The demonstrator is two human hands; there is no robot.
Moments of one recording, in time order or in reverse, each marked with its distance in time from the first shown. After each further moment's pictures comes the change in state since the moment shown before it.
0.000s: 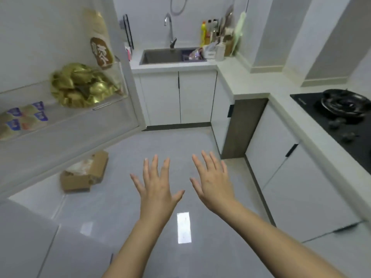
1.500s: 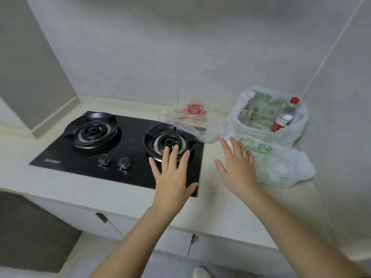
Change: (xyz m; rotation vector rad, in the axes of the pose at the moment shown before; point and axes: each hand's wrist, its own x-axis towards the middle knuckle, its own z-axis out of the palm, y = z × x) left_hand 0.097 0.662 0.167 -0.298 -0.273 1.406; right_hand -0.205 0.531 -0.186 -0.255 0.357 1.466
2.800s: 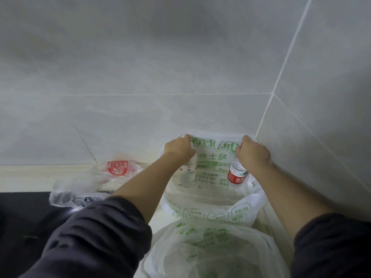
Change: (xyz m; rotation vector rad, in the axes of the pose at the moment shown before) left_hand 0.463 0.226 0.152 -0.001 -0.327 0.154; right_hand 0.331 0.346 0.004 -0.097 -0.008 0.476
